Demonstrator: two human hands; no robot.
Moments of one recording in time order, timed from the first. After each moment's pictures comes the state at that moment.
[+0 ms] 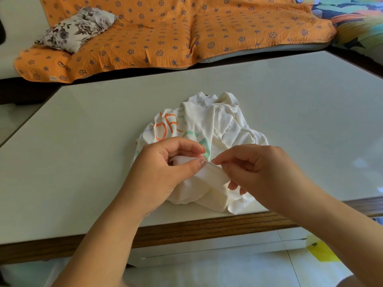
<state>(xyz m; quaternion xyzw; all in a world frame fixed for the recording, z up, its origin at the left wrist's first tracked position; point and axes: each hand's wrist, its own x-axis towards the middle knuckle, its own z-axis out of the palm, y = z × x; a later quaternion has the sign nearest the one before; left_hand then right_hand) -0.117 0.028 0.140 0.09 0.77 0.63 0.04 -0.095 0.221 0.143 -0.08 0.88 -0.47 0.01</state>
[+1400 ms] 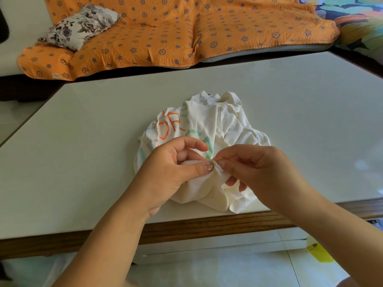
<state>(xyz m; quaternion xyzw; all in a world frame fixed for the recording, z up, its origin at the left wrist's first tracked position) -0.120 0.031 0.136 0.07 0.72 0.68 0.12 -0.099 0.215 0.135 -0.08 0.82 -0.57 0.02</state>
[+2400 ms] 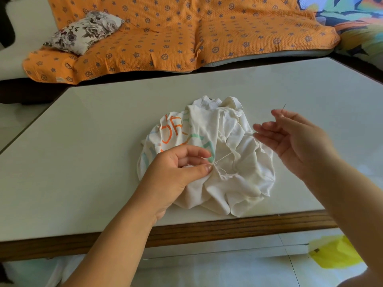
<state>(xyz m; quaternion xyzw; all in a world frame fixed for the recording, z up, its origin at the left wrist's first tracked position) -0.122 0.032 0.127 0.03 0.73 0.68 0.09 -0.163 0.264 0.133 0.15 0.50 -0.85 -0.06</state>
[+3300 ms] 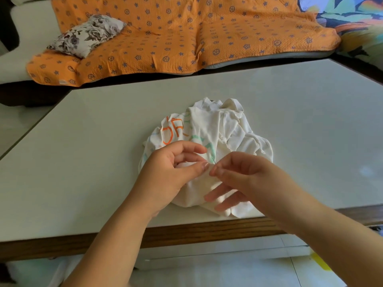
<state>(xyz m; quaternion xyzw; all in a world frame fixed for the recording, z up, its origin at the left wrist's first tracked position) -0.121 0.025 0.133 0.07 0.78 0.63 0.05 -0.087 0.202 0.156 -0.01 0.75 -0.64 0.16</state>
